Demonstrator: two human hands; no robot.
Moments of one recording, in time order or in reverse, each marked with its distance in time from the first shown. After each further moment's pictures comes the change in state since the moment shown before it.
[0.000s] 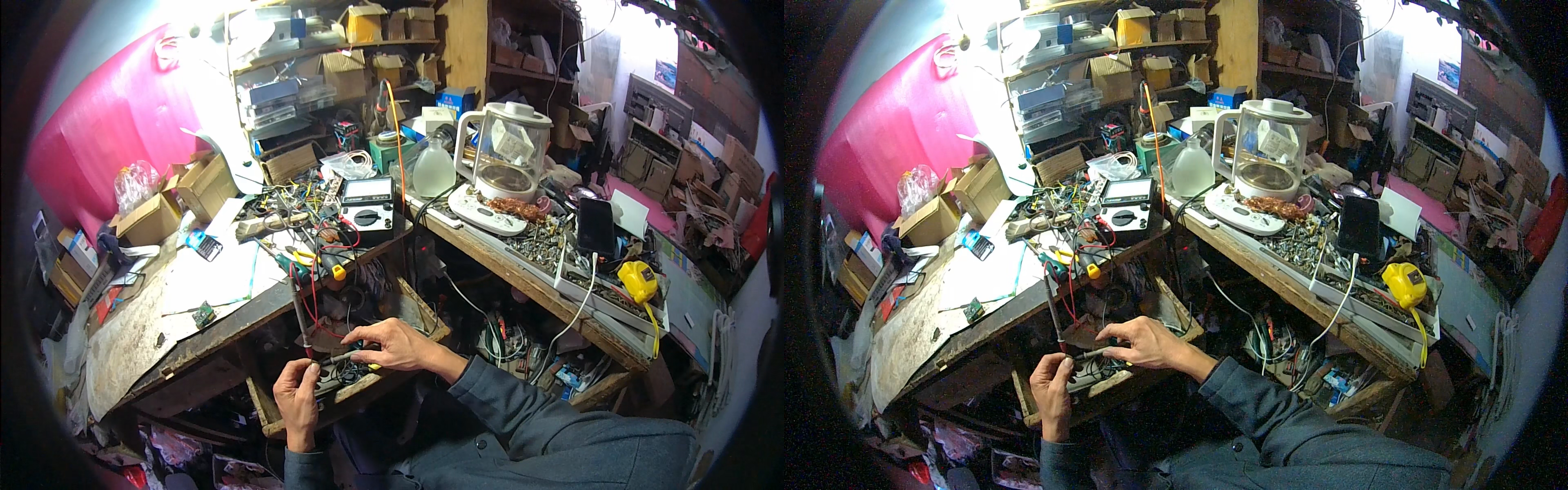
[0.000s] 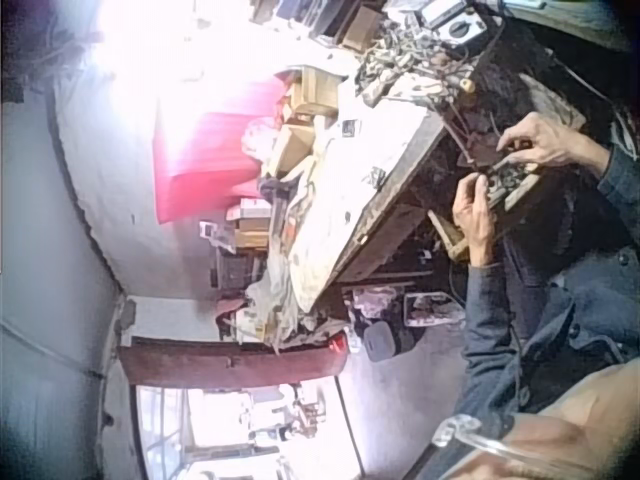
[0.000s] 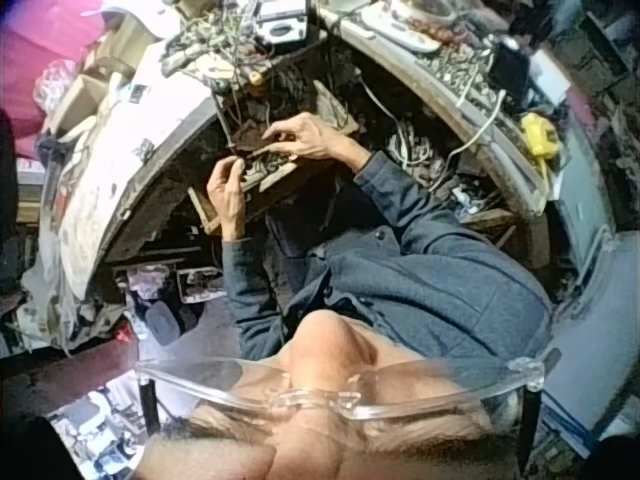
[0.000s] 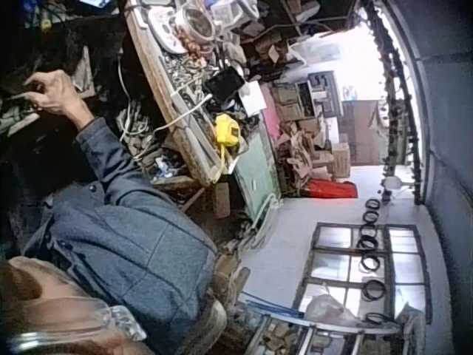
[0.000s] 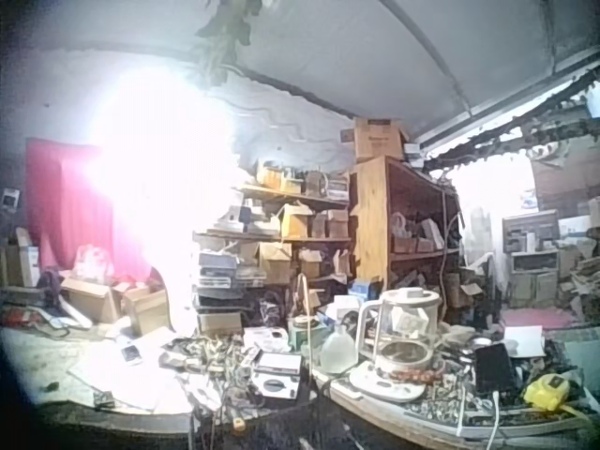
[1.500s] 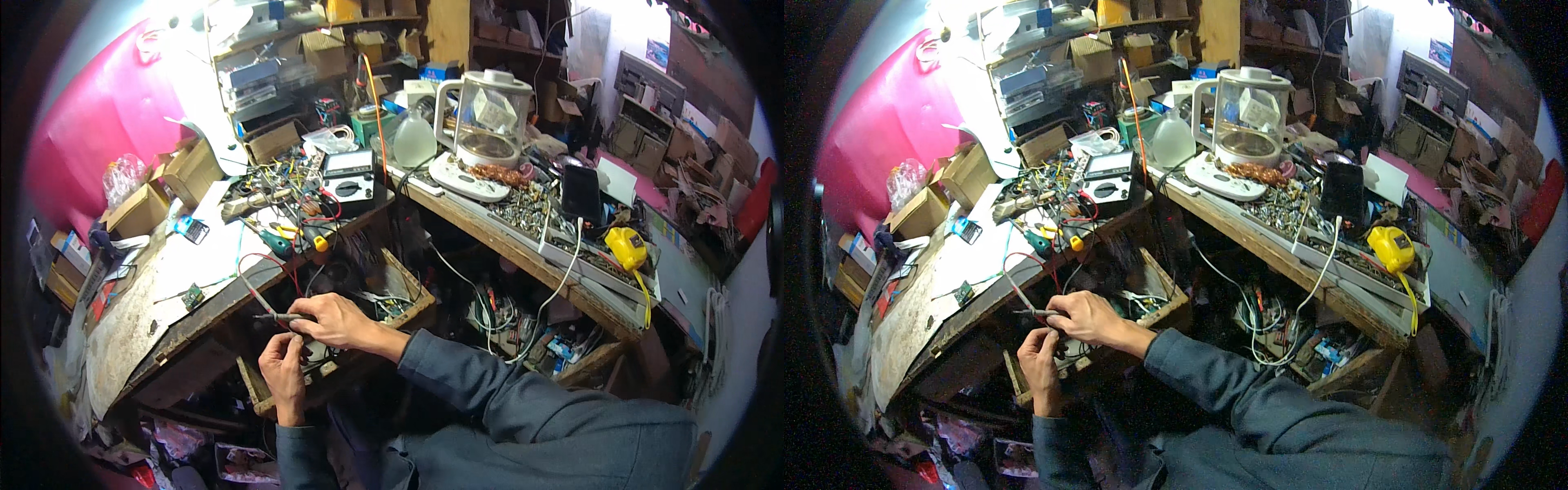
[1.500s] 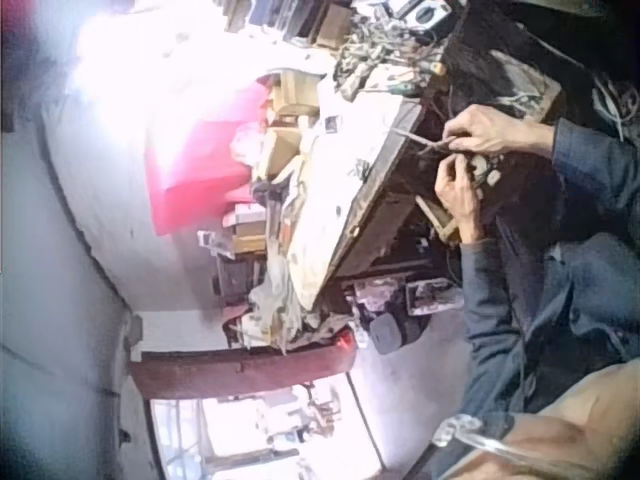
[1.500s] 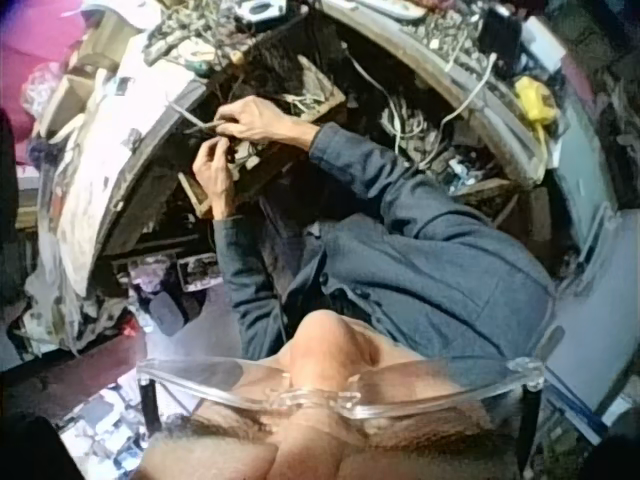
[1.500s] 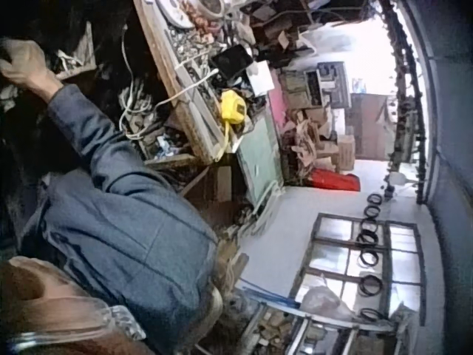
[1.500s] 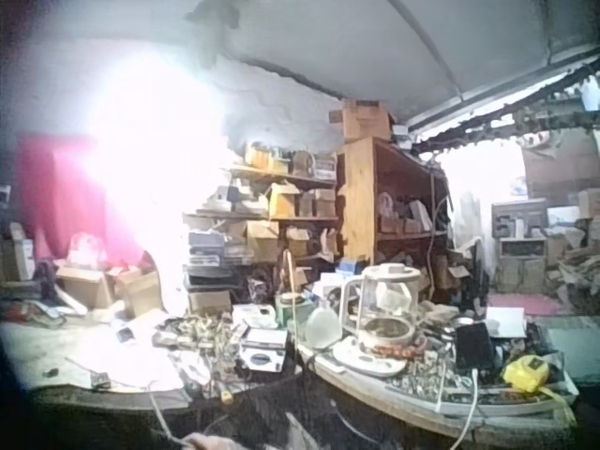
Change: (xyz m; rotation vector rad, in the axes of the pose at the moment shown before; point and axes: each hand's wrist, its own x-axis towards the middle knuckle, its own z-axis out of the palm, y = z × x) left_hand 0.005 -0.008 -0.001 0.008 0.026 -0.005; right_hand 0.050 -0.029 0.048 0.023 0.113 0.088
